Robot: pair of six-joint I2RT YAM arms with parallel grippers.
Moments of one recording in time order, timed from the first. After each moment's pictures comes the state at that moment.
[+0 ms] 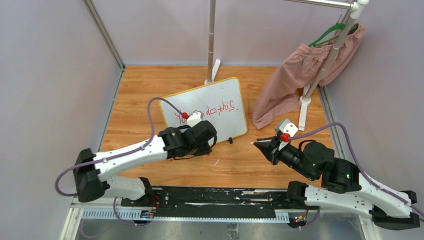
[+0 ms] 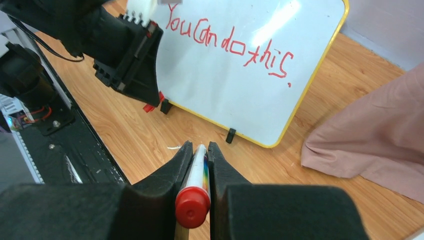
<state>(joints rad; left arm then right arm) -1.07 1.33 1.03 -0.76 -0.32 -1.12 1.25 0.46 0.85 -0.57 0.41 0.03</state>
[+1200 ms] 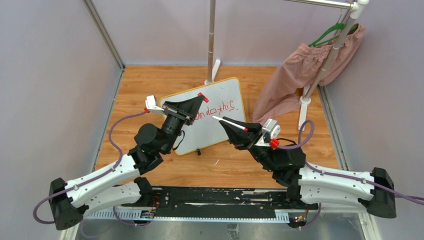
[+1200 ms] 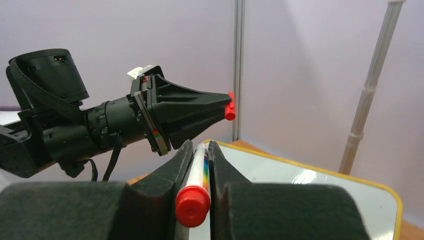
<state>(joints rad) -0.94 0.82 0.67 0.49 -0.49 -1.23 1.25 0.81 0.56 0.83 0.27 -0.13</state>
